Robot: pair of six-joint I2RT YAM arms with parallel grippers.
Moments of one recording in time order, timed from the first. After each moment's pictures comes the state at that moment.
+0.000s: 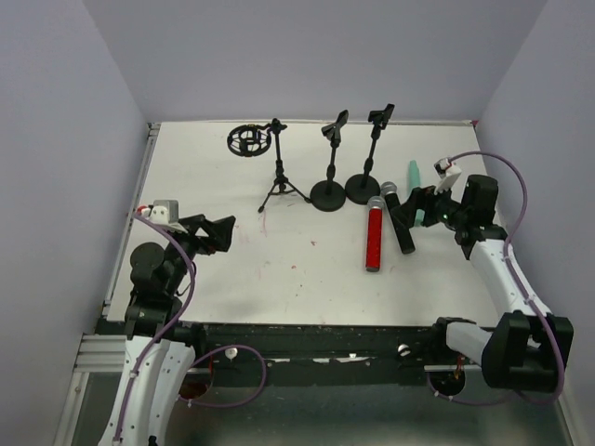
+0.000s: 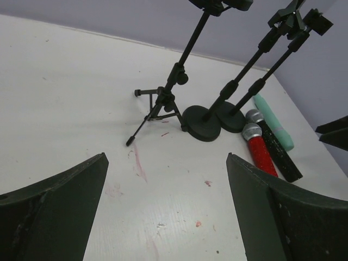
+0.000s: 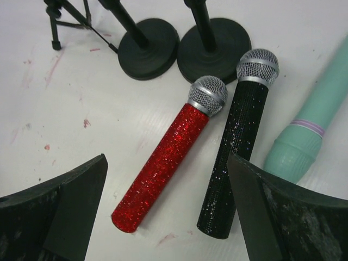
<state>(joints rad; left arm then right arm) -0.11 0.38 0.51 -0.14 0.23 -0.40 -0.10 1.09 0.71 -0.11 -0.67 -0.02</state>
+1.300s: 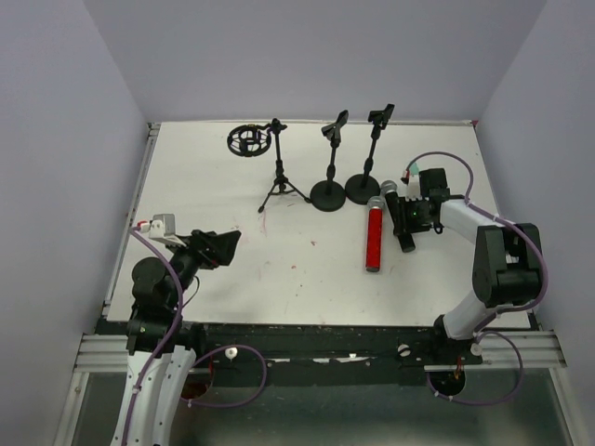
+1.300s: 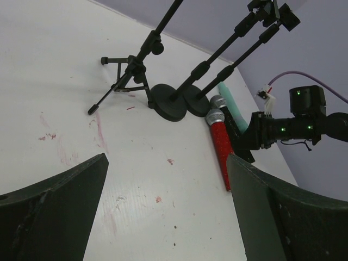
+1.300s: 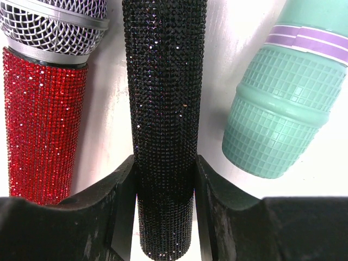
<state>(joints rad) -0.11 0.22 0.43 -0.24 0.31 -0.63 0.06 1.64 0.92 -0.36 -0.18 -0.08</state>
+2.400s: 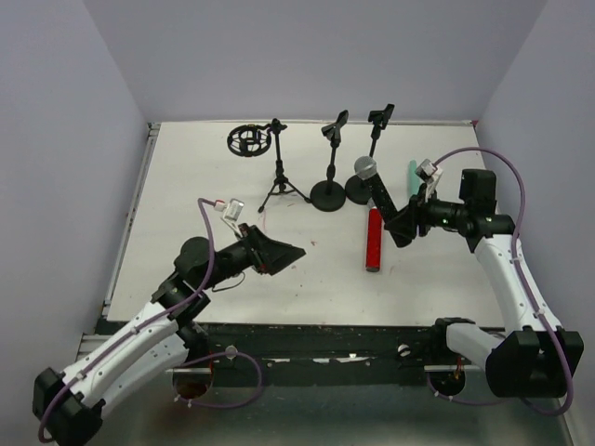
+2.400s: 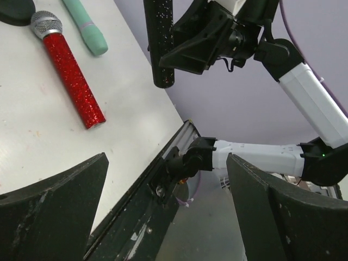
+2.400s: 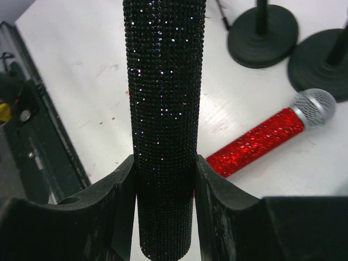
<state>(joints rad) -0.65 0.55 0.42 0.18 0.37 -0.96 -0.02 1.09 0.90 -0.53 -0.91 -0.28</state>
